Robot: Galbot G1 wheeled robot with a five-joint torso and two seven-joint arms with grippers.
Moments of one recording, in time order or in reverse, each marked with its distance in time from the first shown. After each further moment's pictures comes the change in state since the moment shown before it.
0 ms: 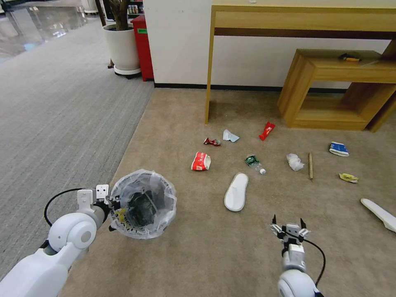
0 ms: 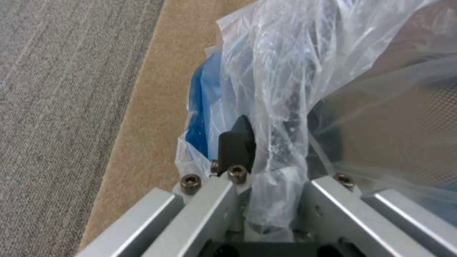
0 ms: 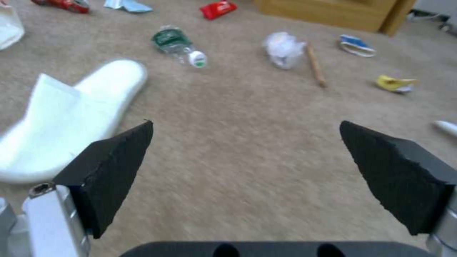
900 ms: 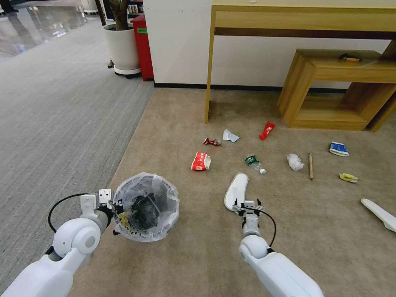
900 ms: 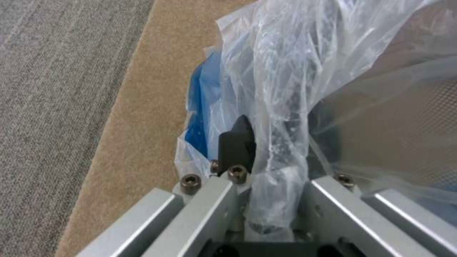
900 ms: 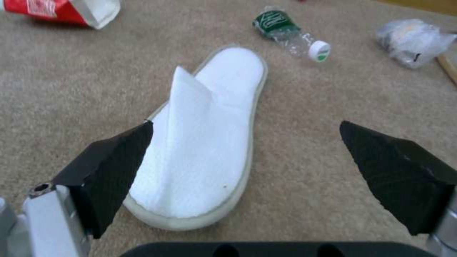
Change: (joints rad) left arm 0.044 -0.055 -0.012 -0.010 0.037 -0.006 0.001; right arm 0.429 0.160 -0.337 -0.421 0.098 -0.012 -0.002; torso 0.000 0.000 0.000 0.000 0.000
